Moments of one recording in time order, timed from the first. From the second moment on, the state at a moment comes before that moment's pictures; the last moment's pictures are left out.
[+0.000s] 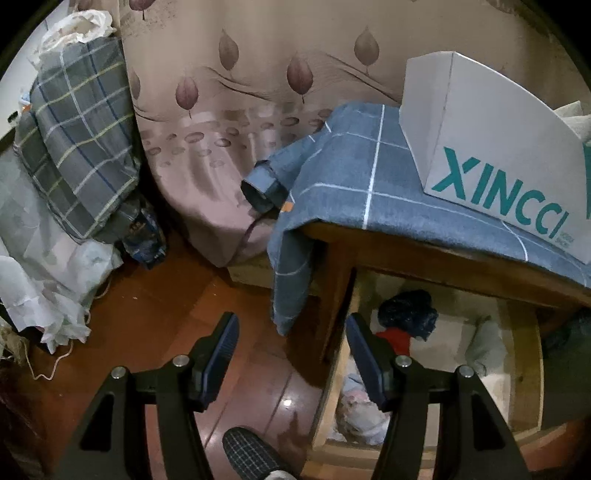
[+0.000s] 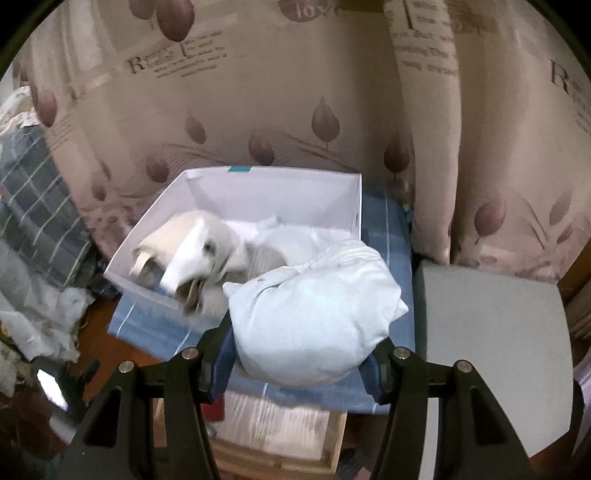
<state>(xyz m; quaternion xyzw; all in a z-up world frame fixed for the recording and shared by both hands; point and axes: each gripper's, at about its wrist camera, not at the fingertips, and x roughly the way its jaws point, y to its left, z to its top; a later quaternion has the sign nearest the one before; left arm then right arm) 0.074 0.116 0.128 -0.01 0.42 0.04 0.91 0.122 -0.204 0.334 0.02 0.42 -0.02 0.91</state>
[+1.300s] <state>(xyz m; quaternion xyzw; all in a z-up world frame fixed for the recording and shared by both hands) 0.087 0.100 0.111 0.04 0.45 0.03 0.89 0.162 -0.202 0.312 0.00 0.43 -0.05 0.90</state>
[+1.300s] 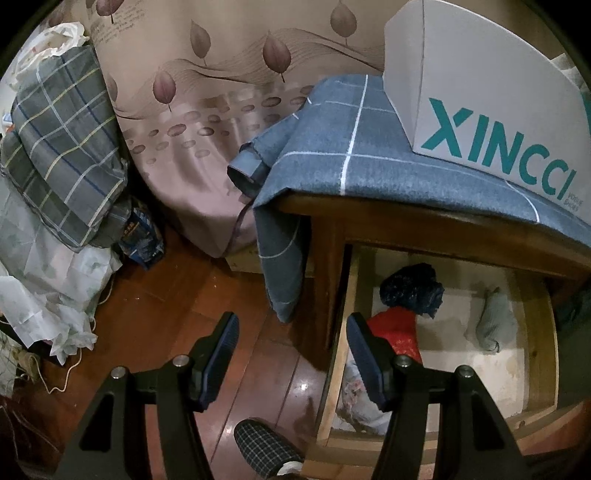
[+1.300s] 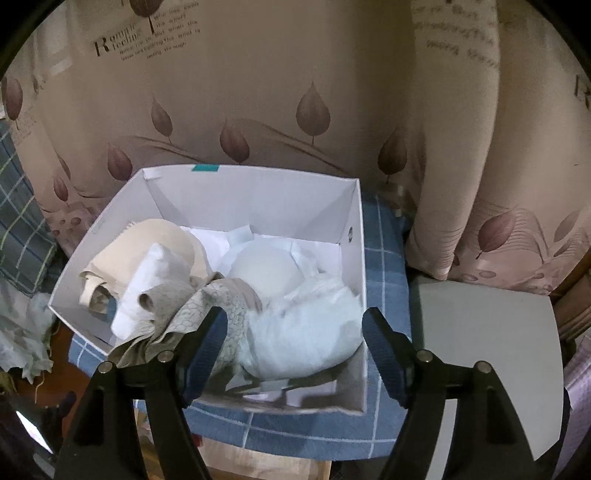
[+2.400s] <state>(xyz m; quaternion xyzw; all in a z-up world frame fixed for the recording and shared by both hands) 0.097 0.133 0.088 -0.06 0.52 0.02 0.85 0.070 -0.141 0.096 -0.12 0.59 0.09 0.79</state>
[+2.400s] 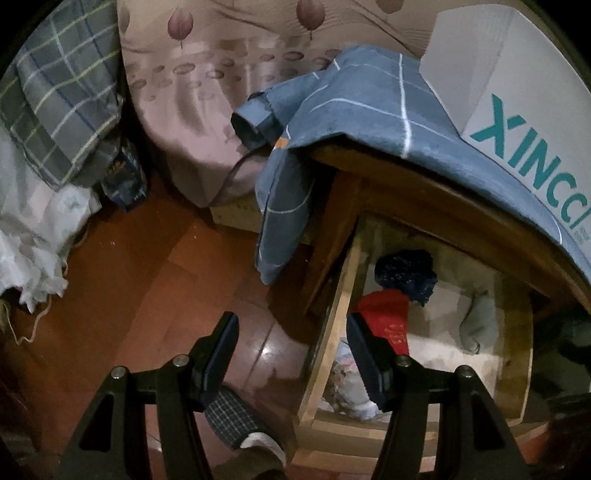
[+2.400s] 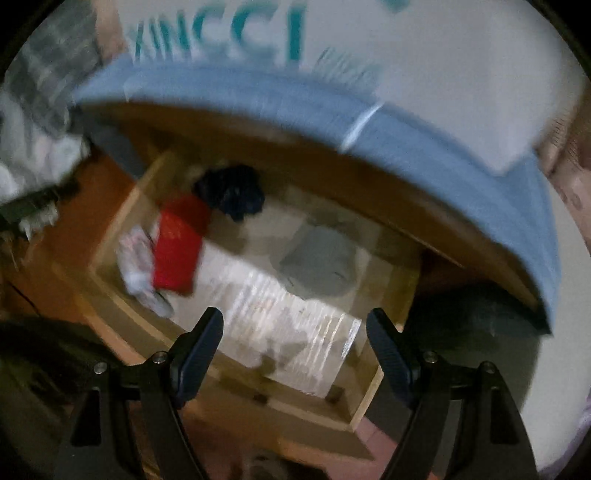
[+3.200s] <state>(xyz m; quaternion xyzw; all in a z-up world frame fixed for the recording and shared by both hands) 0.105 0.130 0.077 -0.09 0.54 -0.01 0.83 0.109 -0.112 -0.025 -0.33 0.60 0.11 0.72</state>
